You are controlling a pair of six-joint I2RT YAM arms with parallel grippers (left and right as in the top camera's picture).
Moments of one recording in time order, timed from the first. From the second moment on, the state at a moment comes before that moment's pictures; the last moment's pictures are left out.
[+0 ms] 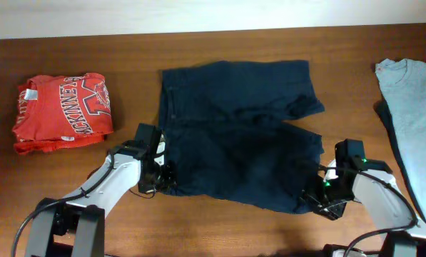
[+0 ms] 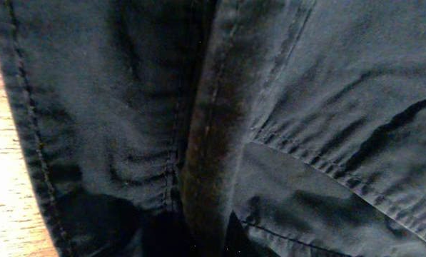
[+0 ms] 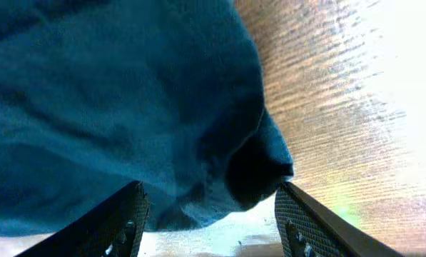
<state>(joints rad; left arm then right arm) -0.25 1.60 0.79 -0.67 0.27 -0.39 -0.19 1.36 0.62 -0.93 -0.30 0.40</state>
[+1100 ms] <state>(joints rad) -0.25 1.26 1.10 -1.06 0.13 -0.36 -0.19 1.19 1.04 -1.34 -0.32 0.34</state>
